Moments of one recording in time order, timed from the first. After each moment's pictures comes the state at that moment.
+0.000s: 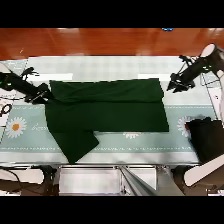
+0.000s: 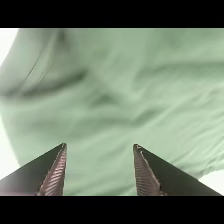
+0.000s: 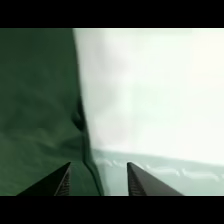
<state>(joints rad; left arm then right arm) 0.32 -1.57 1.27 1.15 -1.44 -1.44 -0.20 -1.83 1.70 -1.28 1.58 1.49</state>
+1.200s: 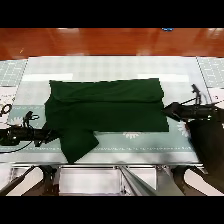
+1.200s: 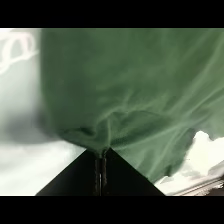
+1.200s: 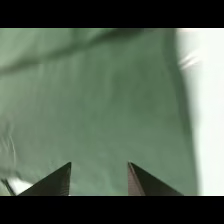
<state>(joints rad) 0.54 -1.10 0.38 0.90 -1.18 -1.21 -0.39 -1.16 0.65 -0.72 1.12 1.13</state>
